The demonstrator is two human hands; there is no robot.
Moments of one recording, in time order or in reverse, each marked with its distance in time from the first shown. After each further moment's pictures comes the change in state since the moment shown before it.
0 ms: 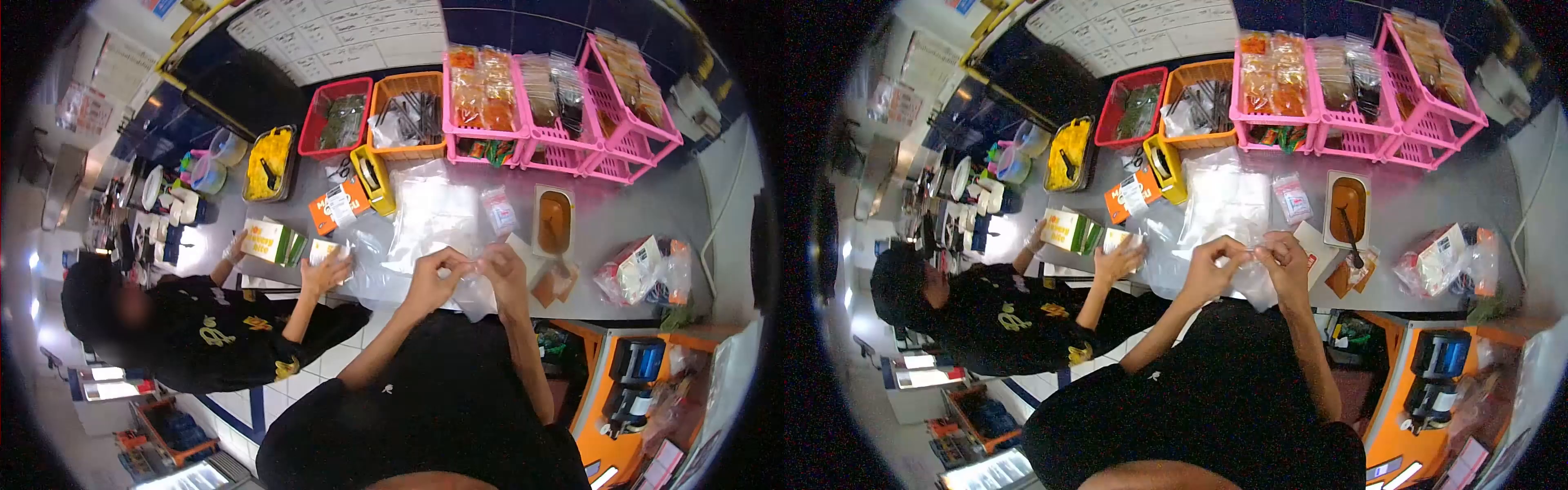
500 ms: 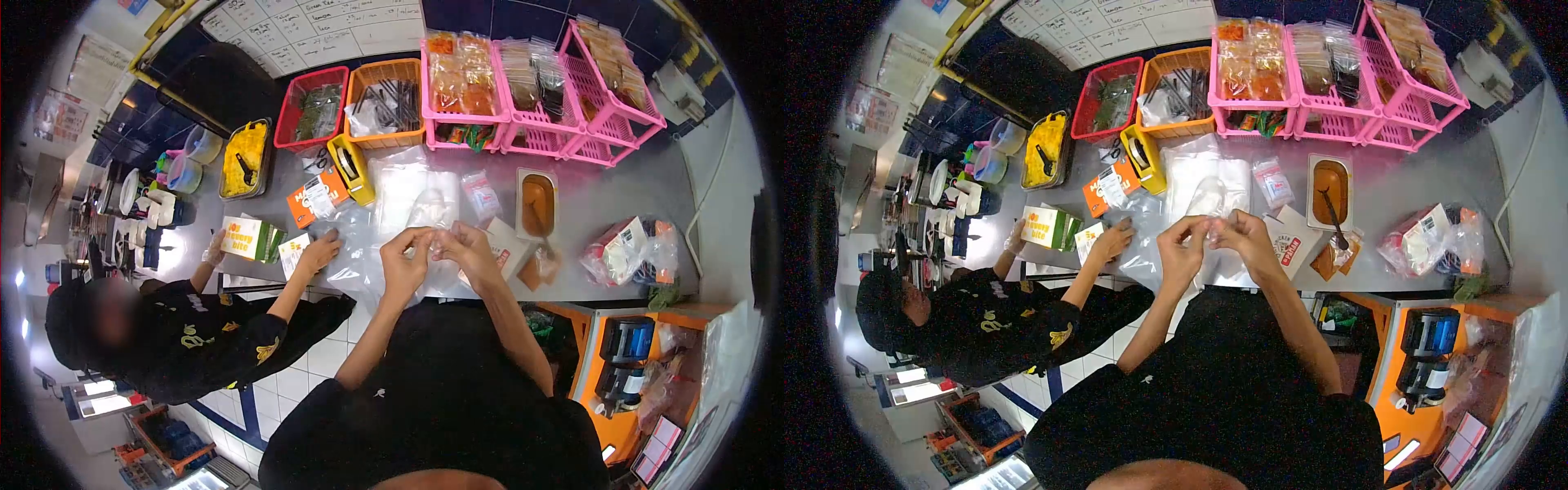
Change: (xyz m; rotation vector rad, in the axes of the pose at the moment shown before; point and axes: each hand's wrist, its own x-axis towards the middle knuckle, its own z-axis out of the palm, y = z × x) left_hand 0.004 -0.012 -0.009 0.076 0.346 0.148; right_hand 0.027 0.005 0.023 0.101 -0.299 0.230
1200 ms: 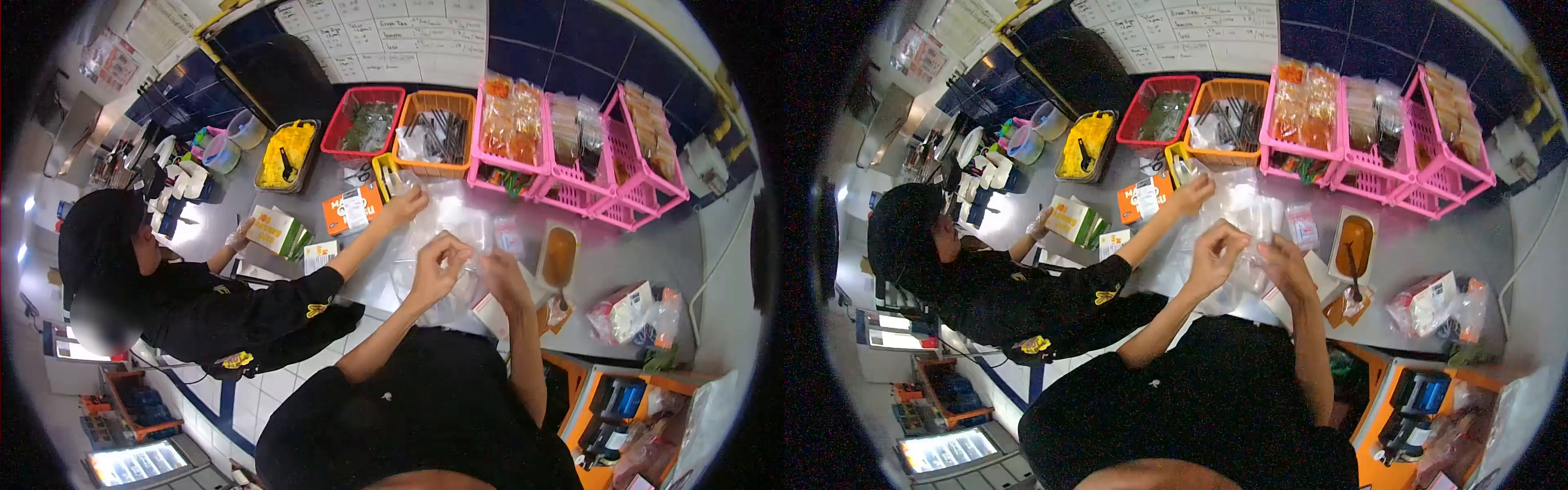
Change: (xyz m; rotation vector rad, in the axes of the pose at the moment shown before) left_hand 0.036 -0.003 -0.003 -0.233 -0.133 0.097; right_hand 0.026 -0.014 -0.025 0.067 -0.118 0.065
